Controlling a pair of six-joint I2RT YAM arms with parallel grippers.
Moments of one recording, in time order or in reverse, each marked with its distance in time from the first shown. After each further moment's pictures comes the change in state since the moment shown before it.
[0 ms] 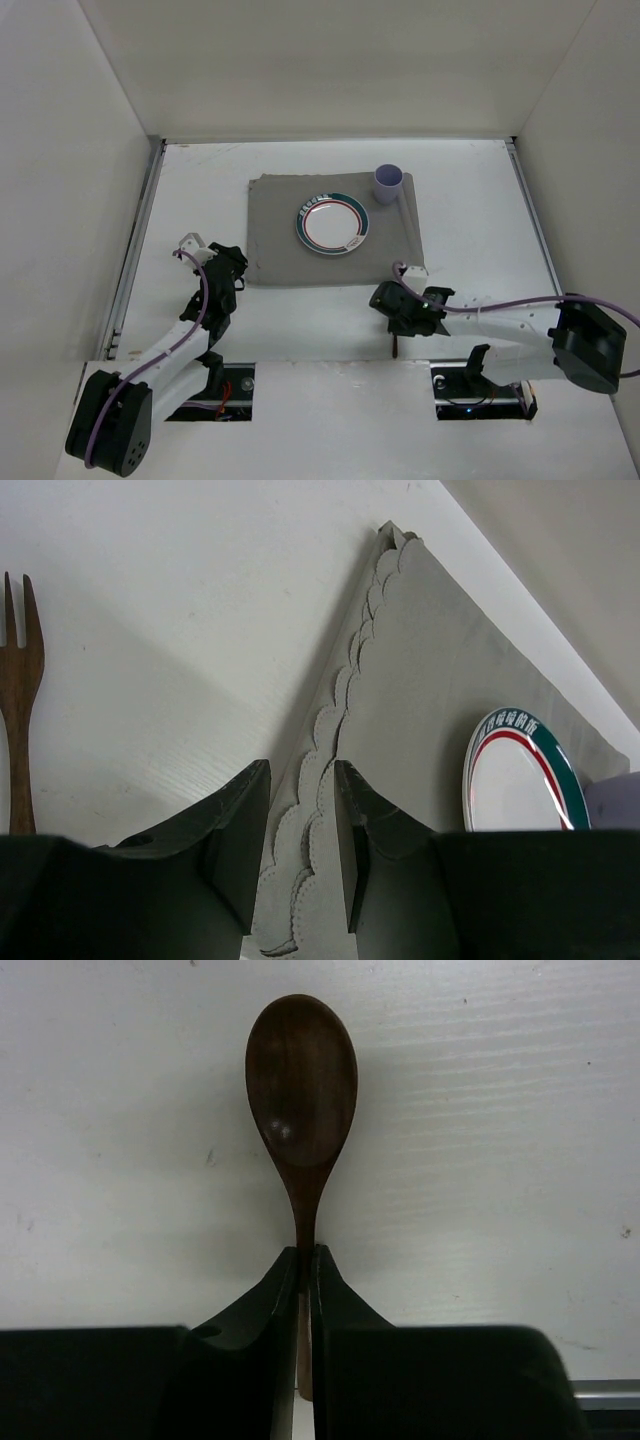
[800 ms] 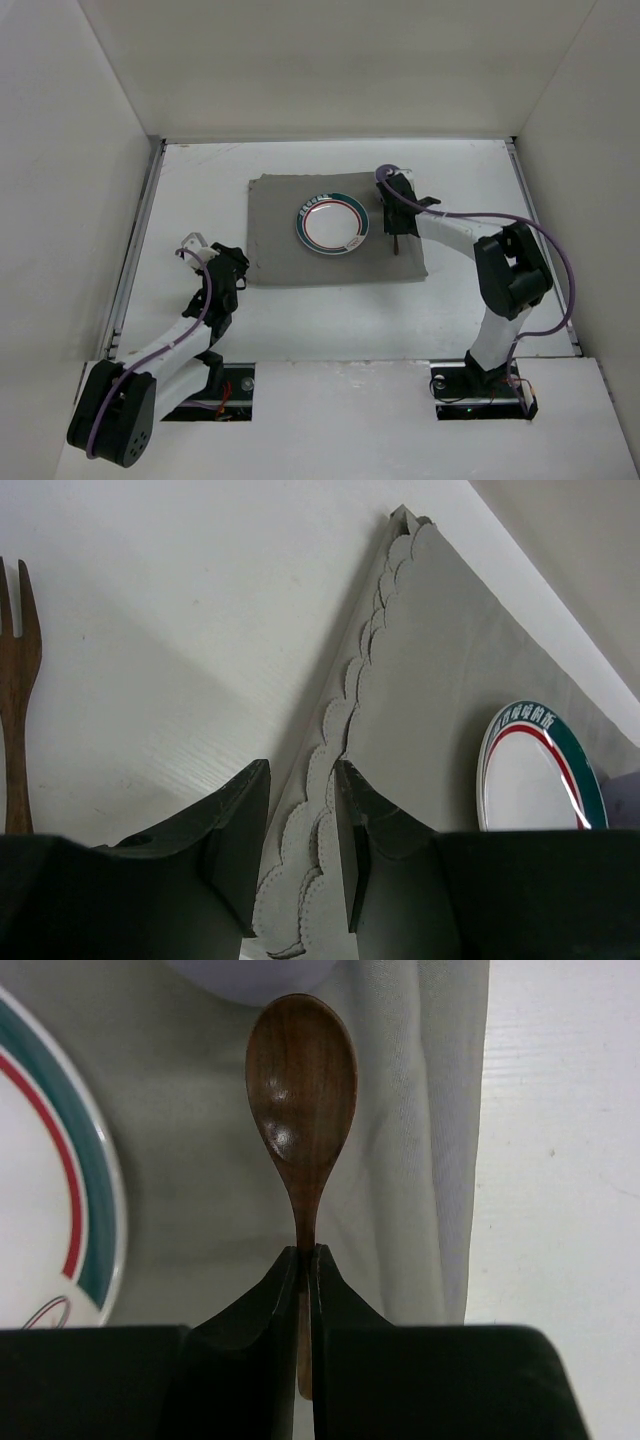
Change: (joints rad) left arm 0.000 0.058 0.000 0.024 0.004 -0.006; right arm -0.575 0.560 0.604 0.305 -0.008 -0.774
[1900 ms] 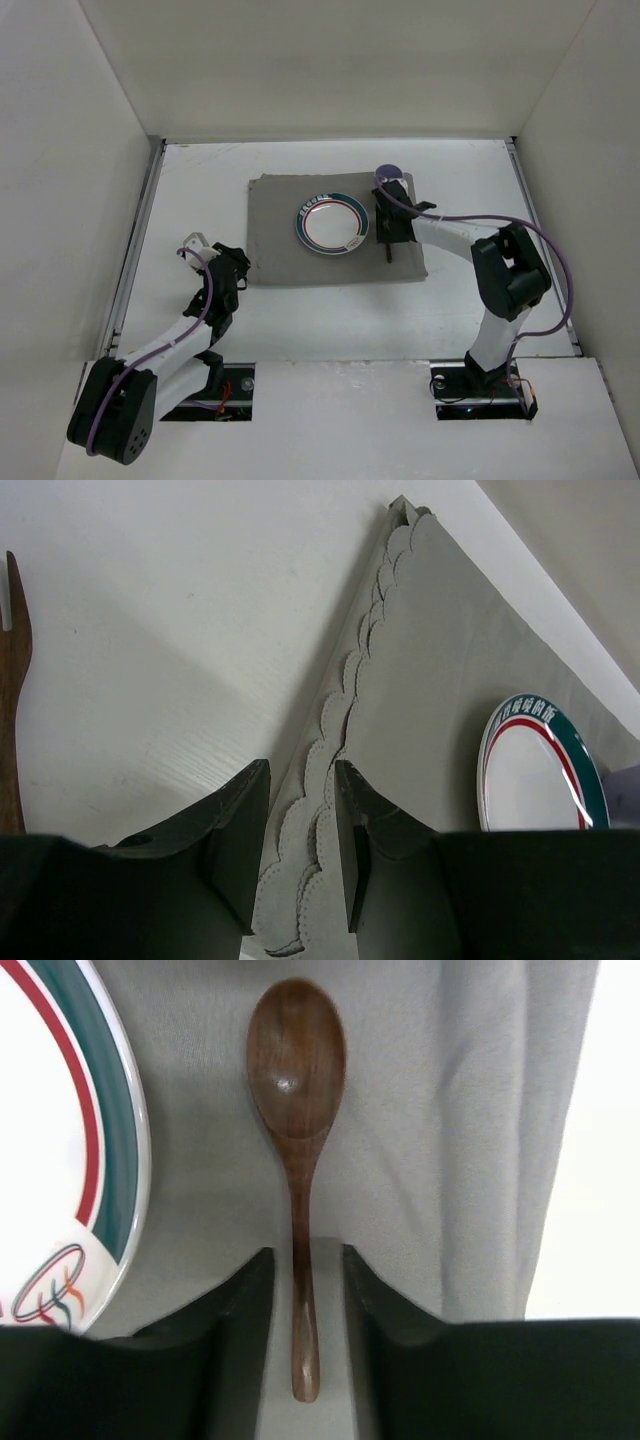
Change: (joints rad) left arm -0.006 0.015 0.000 0.013 0.006 -0.003; right arm 0.024 0.018 -0.027 -0.023 -0.082 0.034
